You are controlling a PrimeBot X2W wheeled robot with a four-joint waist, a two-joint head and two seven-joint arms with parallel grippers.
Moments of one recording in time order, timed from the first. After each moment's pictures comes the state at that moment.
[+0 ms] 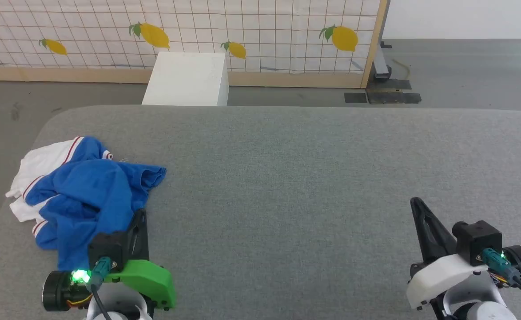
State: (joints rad) left arm 0.01 0.05 0.00 0.00 -0.01 0.00 0.00; right arm 0.02 -0.05 0.00 0.01 0.01 0.13 0.00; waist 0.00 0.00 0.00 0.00
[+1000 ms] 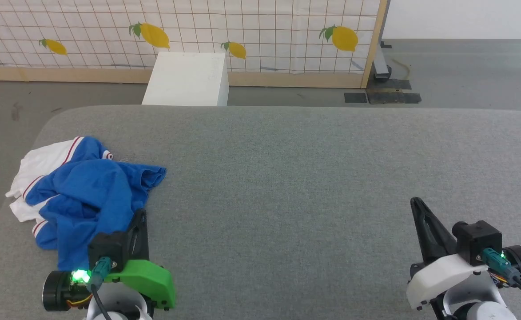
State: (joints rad) left arm 0.01 0.05 0.00 0.00 -0.01 0.00 0.00; right arm 0.02 -0.05 0.00 0.01 0.01 0.13 0.00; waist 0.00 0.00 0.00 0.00
